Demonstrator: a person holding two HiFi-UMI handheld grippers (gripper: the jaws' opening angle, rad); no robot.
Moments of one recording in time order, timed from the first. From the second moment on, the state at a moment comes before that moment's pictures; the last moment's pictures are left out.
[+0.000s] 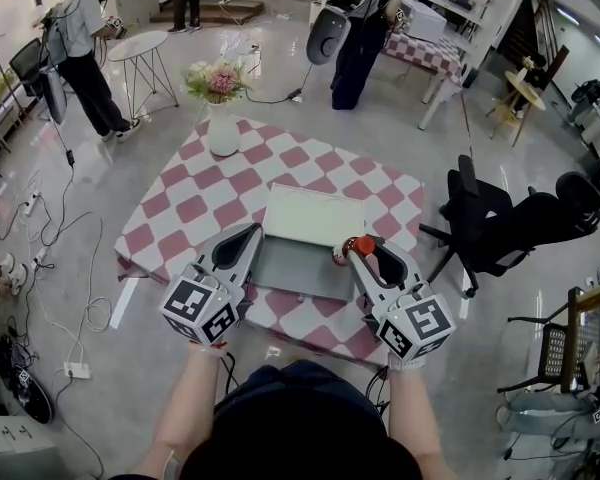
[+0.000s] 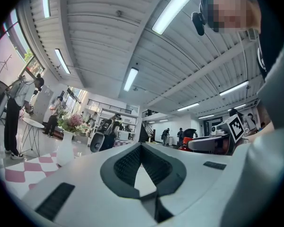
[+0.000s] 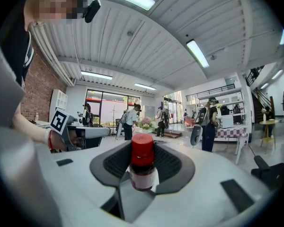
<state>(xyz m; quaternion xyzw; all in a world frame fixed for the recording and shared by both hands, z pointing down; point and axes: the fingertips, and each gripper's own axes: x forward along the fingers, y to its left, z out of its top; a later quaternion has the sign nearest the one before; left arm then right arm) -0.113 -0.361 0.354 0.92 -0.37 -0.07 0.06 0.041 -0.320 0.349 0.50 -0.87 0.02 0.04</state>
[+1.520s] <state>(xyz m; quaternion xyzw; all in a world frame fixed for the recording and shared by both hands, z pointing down) -0.121 -0.392 0.370 0.92 -0.37 -0.07 0.08 0.039 -0.356 0.354 0.49 -0.87 0.03 0.04</state>
